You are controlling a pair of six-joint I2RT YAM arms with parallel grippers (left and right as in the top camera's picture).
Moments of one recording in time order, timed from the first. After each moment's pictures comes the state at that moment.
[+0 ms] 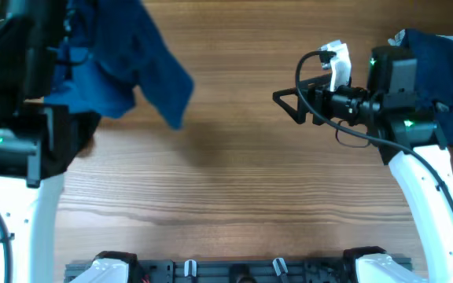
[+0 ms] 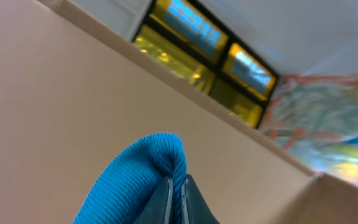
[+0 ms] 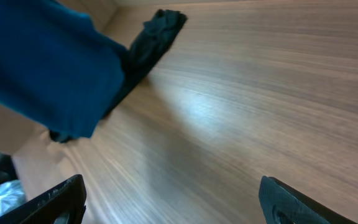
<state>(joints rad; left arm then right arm) -0.13 1.30 1.71 0.11 0.20 -0.61 0.11 1.29 1.15 -0.58 -0.73 0.06</state>
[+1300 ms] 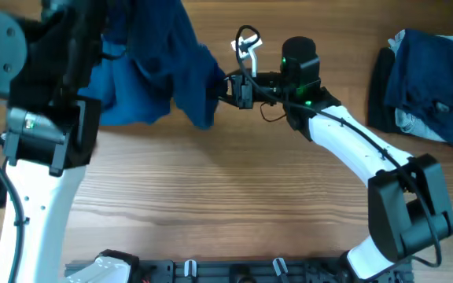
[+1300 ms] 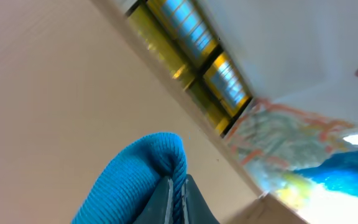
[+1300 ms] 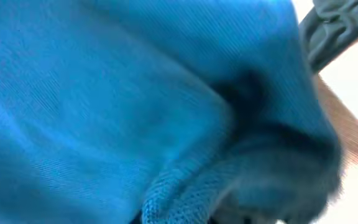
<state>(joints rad) -0.27 1.35 1.72 0.09 0.09 -0.83 0.39 1.77 1.12 0.39 -1.11 0.67</state>
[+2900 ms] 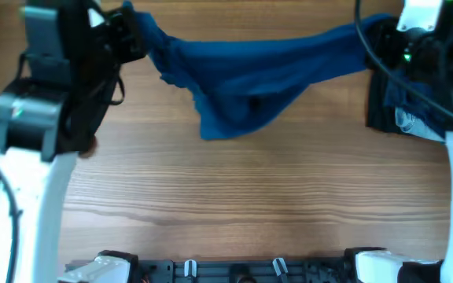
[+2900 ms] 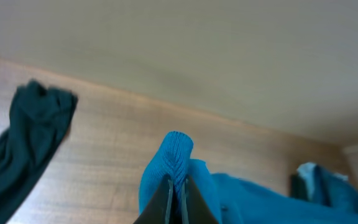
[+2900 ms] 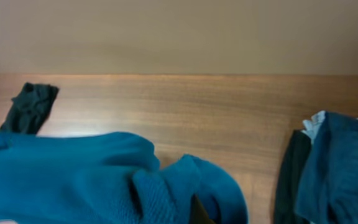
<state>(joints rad) -0.20 1.38 1.82 -0.89 0.00 -0.44 0.04 1.45 1.94 -1.12 -0.15 0.05</state>
